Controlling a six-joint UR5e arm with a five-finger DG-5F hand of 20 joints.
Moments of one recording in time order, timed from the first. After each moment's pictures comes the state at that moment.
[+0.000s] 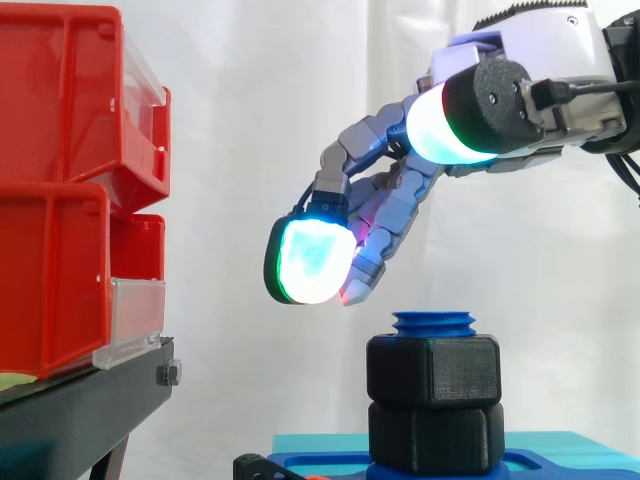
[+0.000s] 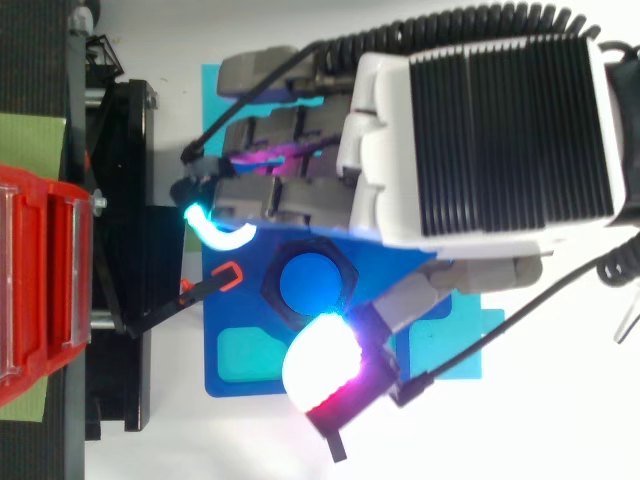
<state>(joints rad) 0.10 -2.25 -0.95 -3.18 -1.68 -1.40</state>
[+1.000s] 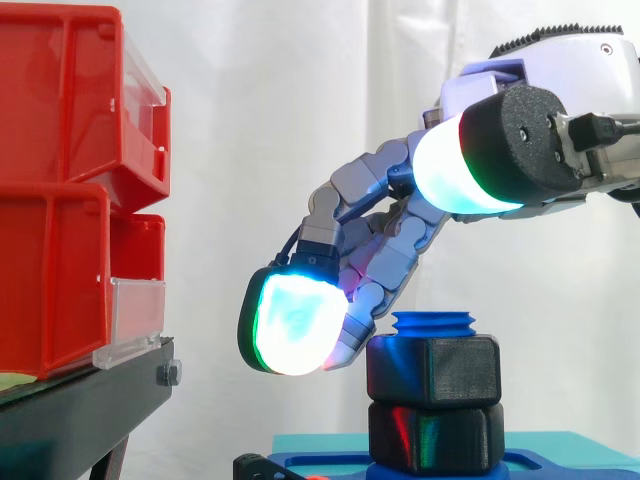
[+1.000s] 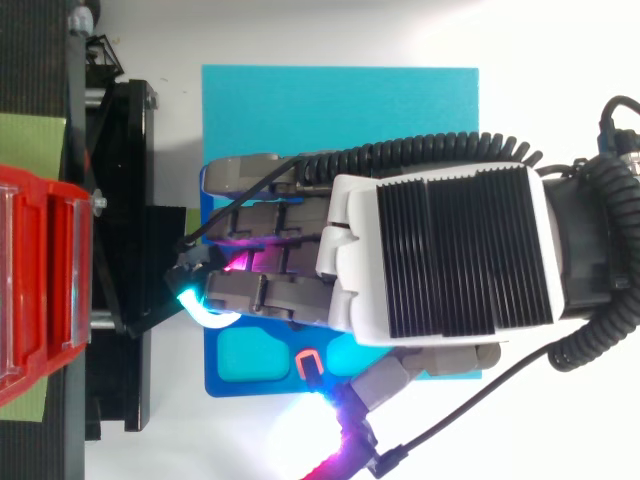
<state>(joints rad) 0.16 -2.25 -1.06 -3.05 -1.63 -1.36</state>
